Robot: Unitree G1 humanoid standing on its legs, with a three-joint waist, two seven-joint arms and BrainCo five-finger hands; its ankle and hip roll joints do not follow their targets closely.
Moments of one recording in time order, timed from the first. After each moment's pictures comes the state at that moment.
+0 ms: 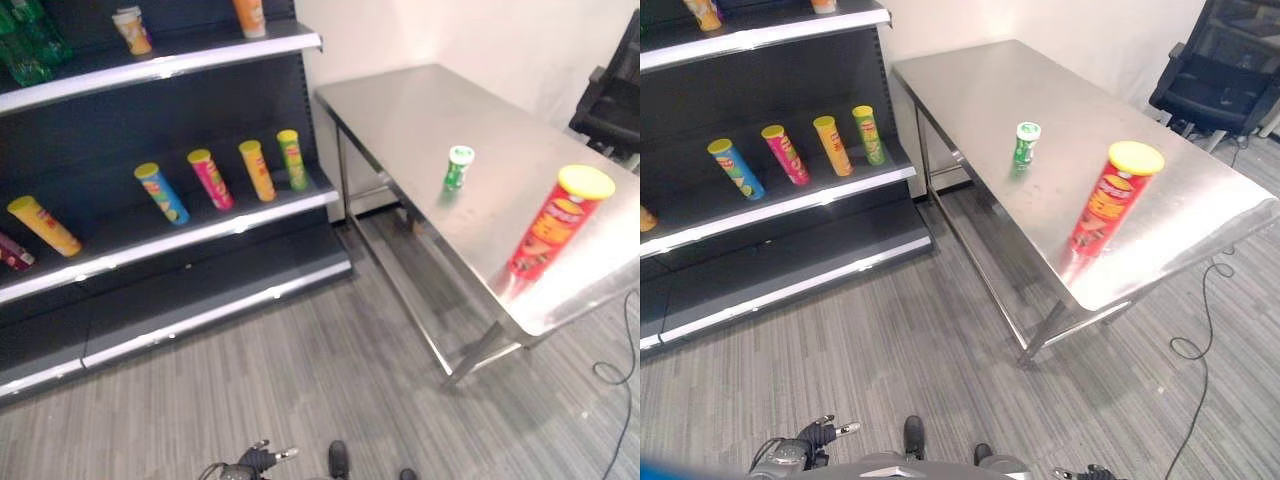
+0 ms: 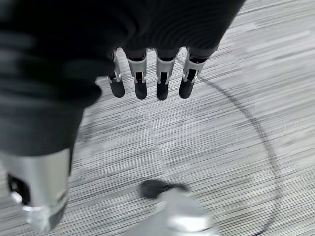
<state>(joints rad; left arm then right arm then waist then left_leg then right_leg) -0.06 0.26 -0.19 1.29 -0.14 -0.08 0.00 0.02 -0.31 0.22 1.26 0.15 -0.02 -0.04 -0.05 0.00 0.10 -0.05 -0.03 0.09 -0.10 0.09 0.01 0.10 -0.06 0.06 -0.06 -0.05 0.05</state>
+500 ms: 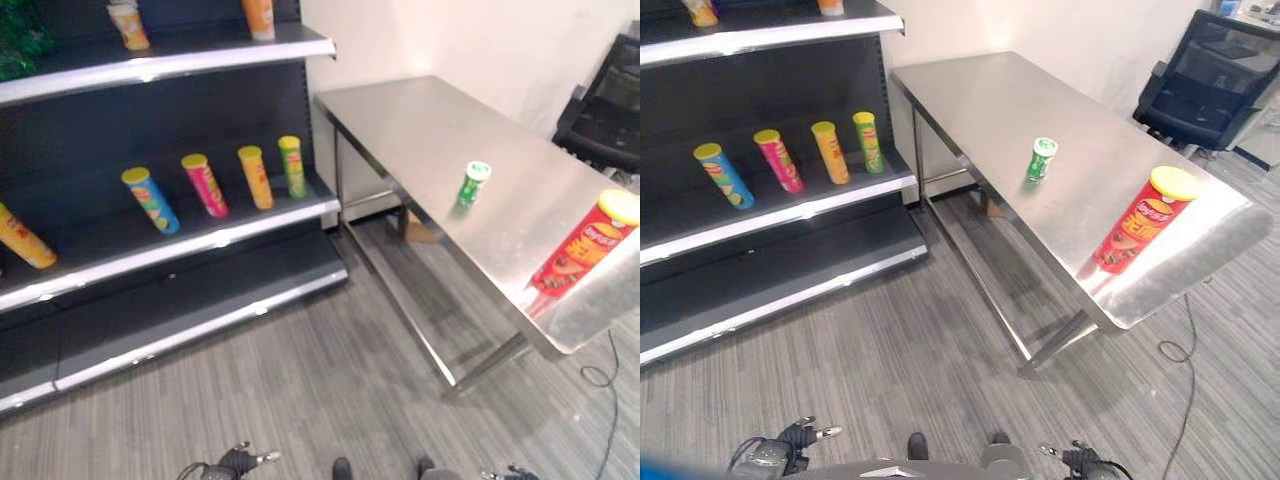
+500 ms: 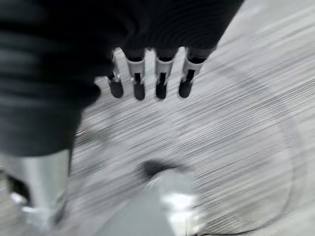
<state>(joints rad) -0.07 0.35 -0.20 1.30 -0.11 -0.05 0.00 0.05 -0.31 0.04 1.32 0.18 -0.01 -0.04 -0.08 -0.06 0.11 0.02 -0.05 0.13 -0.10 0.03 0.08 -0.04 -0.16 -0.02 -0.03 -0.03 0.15</state>
